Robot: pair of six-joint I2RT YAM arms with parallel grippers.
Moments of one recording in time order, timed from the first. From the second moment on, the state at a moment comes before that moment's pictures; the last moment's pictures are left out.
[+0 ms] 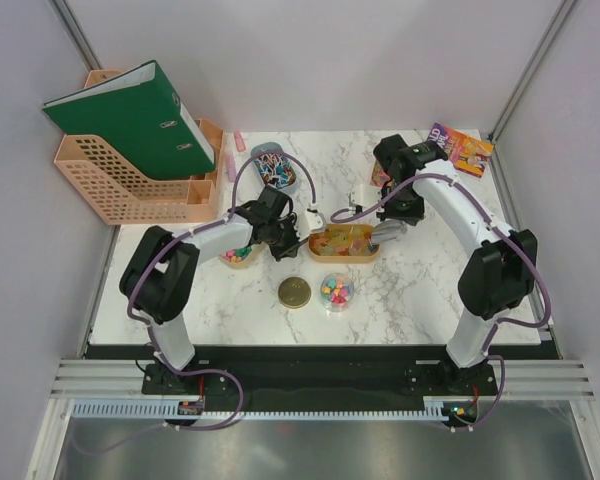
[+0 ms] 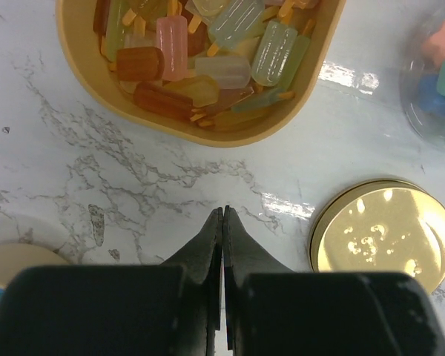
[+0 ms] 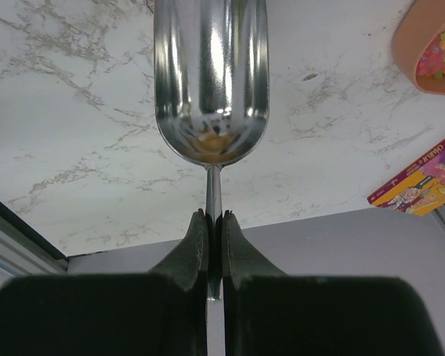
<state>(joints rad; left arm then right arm) -0.55 1.79 1.12 -0.37 0.40 0.64 0.37 1.78 1.71 -1.34 0.09 -1.12</state>
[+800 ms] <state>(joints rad) -0.52 2.00 1.37 -0.51 0.56 0.51 0.49 1.95 1.78 -1.34 0.29 -1.08</state>
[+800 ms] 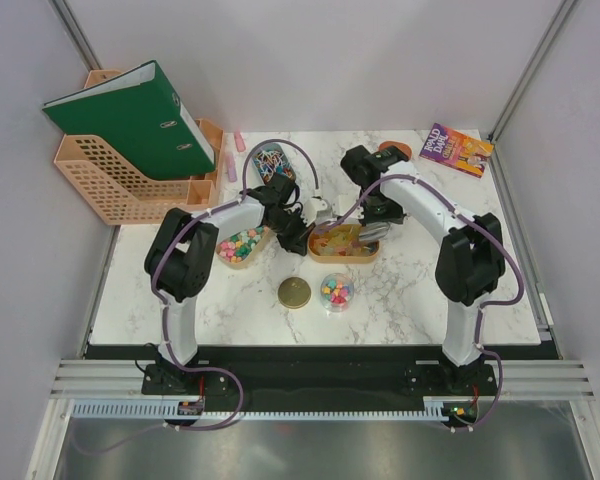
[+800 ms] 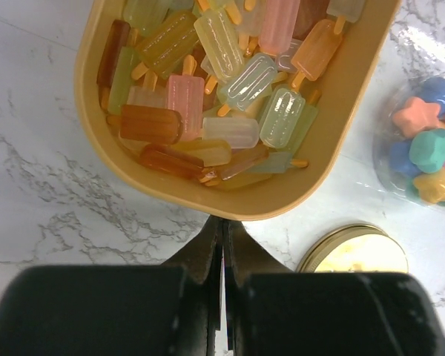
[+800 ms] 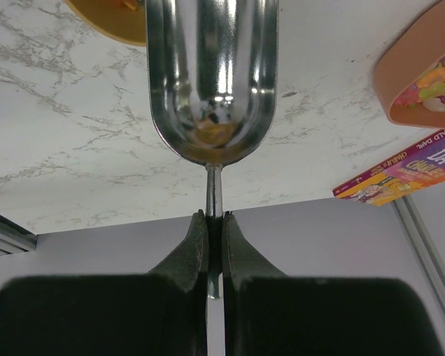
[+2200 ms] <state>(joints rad) -0.49 2.07 1.44 -0.57 0.65 0.38 0.58 2.11 1.88 -1.37 0.25 -1.05</state>
